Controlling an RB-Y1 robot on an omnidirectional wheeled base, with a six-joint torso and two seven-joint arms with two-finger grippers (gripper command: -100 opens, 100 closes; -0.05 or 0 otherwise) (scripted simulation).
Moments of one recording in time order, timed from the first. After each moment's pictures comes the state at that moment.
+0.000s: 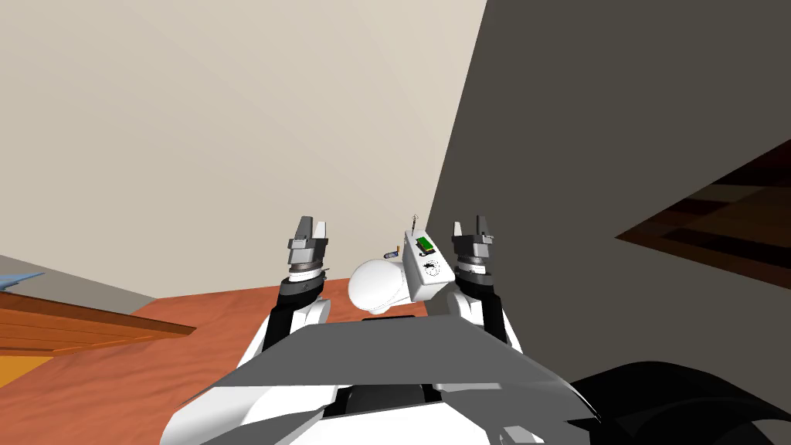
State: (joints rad) left arm 0.46 0.05 -0.07 -2.33 -0.07 -0.54 -0.15; right arm 0.48 -0.01 -0.01 -2.38 -0.05 -0.45 -0.11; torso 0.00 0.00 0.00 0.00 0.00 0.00
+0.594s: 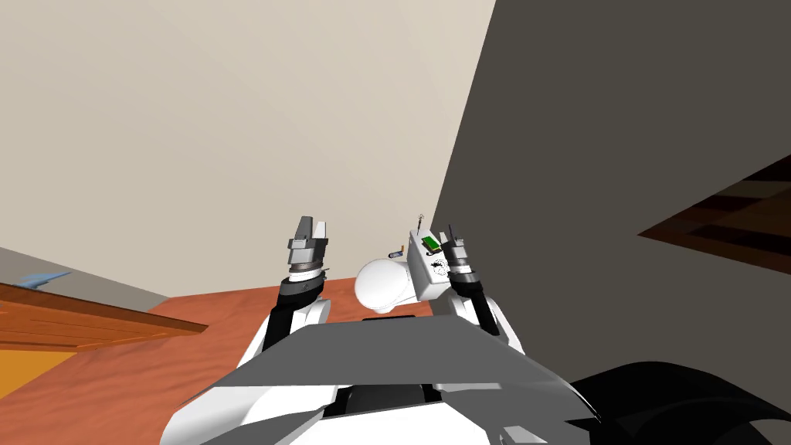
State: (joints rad) left arm 0.46 0.05 -0.07 -2.33 -0.07 -0.54 -0.15; right arm 0.48 -0.15 0.01 -2.26 0.10 -0.37 -0.08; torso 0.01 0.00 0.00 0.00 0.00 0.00
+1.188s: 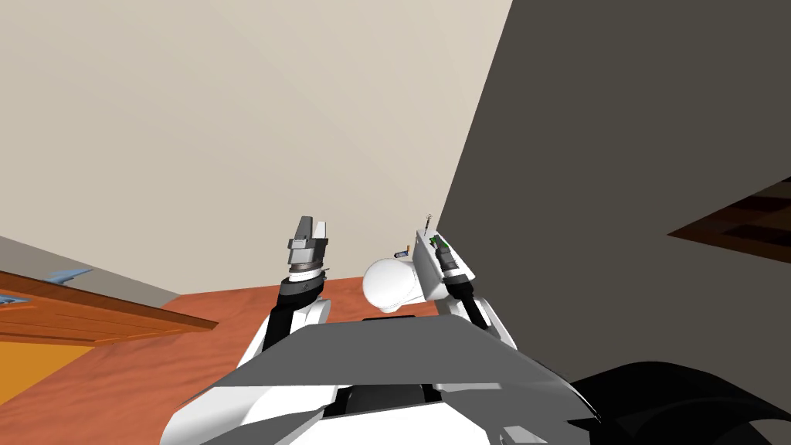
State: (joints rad) left arm 0.46 0.05 -0.07 -2.33 -0.07 -0.54 -0.15; right arm 0.47 -0.20 0.04 -2.14 0.27 -0.29 -0.06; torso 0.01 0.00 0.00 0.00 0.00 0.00
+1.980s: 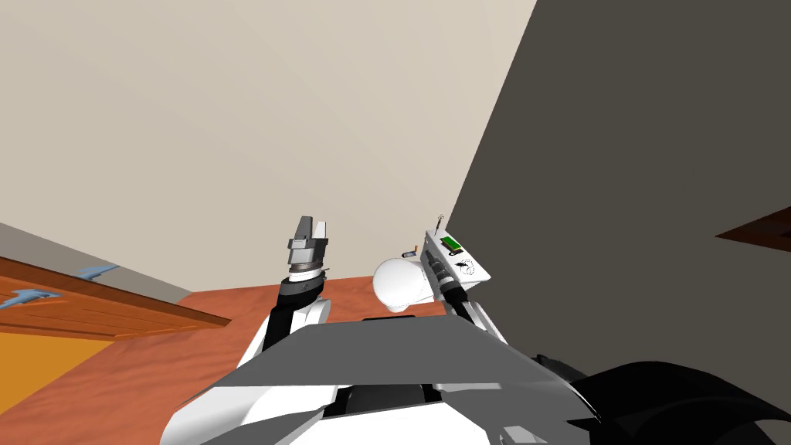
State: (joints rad) left arm 0.46 0.05 -0.07 -2.33 -0.07 -0.54 -0.15; right arm 0.48 -0.26 0.08 -1.97 0.53 -0.15 -0.03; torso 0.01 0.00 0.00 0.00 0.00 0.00
